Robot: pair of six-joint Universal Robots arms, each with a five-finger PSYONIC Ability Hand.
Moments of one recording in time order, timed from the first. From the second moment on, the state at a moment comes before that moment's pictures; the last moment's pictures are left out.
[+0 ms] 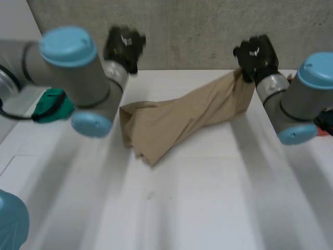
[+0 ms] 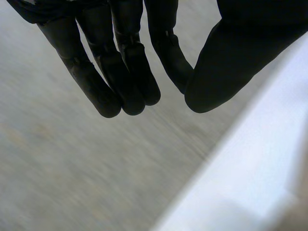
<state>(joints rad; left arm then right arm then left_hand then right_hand) 4.17 -2.38 -0.63 3.19 -1.65 3.65 1.89 -0.84 0.99 -0.37 1.41 2.57 1.18 1.19 1.19 1.19 0.99 1.13 1.18 1.19 1.19 1.00</state>
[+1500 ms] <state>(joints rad) 3.93 -2.33 -1.06 3.10 -1.98 3.26 2.03 -1.36 1.02 0.34 1.56 2.83 1.17 1.19 1.19 1.19 0.98 1.13 1.18 1.19 1.20 1.01</state>
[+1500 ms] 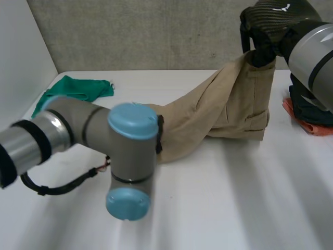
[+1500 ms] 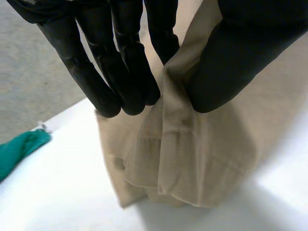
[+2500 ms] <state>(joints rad) 4.23 -2.25 -0.32 3.19 -1.59 3.43 1.99 -0.93 0.71 -0.41 1.62 2.81 1.17 1.20 1.19 1.19 0.98 1.13 1.18 1.19 1.20 1.01</state>
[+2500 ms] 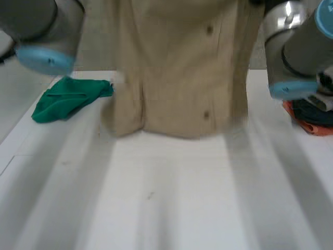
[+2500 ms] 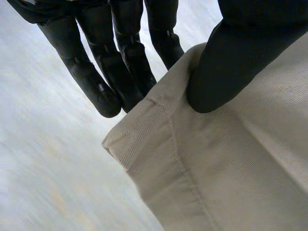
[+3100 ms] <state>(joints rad) 4.22 -2.09 -1.31 3.28 -1.63 3.47 1.90 -0.84 1.18 -0.27 1.35 2.84 1.17 1.20 1.19 1.19 0.98 1.14 1.18 1.19 1.20 1.02</state>
